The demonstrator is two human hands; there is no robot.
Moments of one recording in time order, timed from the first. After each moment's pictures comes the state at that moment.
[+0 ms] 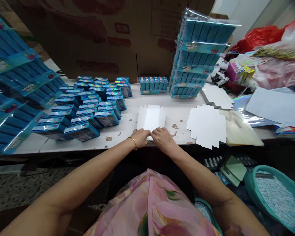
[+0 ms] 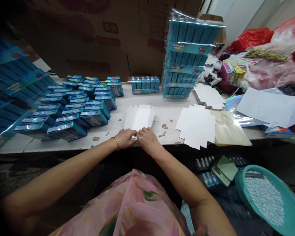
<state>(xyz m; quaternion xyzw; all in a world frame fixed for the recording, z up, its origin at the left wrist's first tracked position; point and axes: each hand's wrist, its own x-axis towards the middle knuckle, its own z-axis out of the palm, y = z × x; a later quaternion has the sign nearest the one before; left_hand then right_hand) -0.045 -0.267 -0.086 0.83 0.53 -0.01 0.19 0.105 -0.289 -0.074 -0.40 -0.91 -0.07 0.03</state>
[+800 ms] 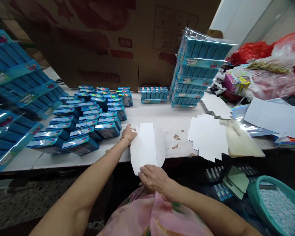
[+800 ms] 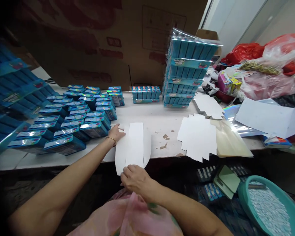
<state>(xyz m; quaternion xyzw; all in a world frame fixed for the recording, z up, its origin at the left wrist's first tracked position) -0.097 -0.191 -0.105 0.57 0.75 0.20 0.28 0.071 -0.348 -0.095 -0.30 -0.95 0.04 0.07</state>
